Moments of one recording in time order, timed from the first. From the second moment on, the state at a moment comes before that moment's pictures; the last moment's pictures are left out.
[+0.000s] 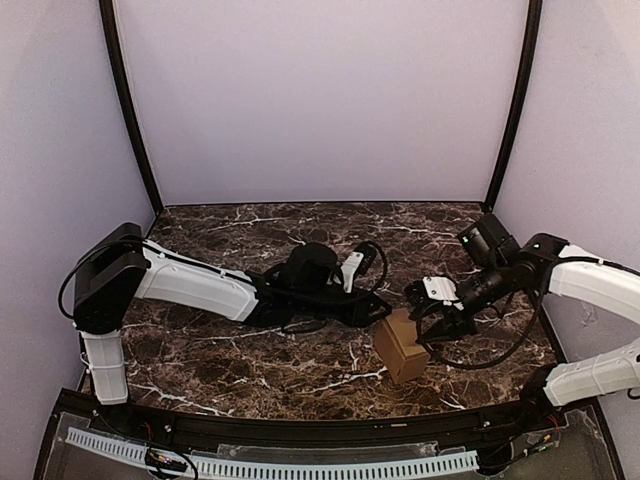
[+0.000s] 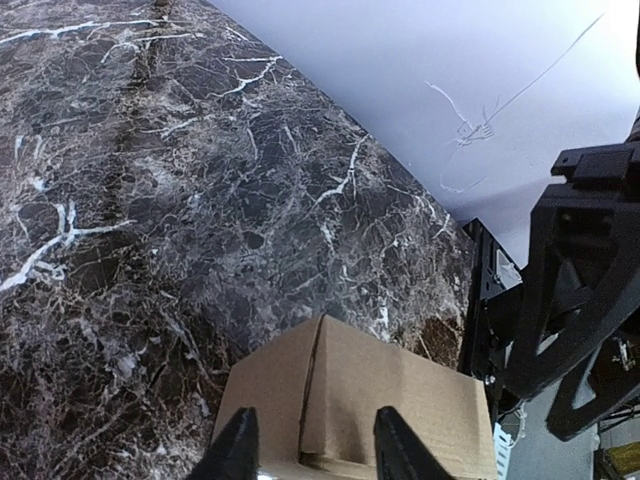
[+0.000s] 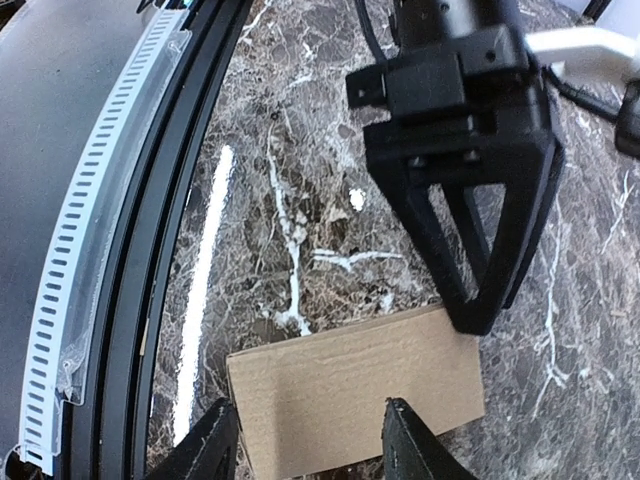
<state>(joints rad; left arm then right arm) -1.06 1.95 1.20 0.32 0.26 -0.52 0.65 1.12 0.86 -0.77 -0.63 -0.87</state>
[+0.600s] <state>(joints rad) -1.05 1.95 1.20 0.35 0.30 -0.57 0.77 1.11 0.78 -0.77 -0.50 -0.88</state>
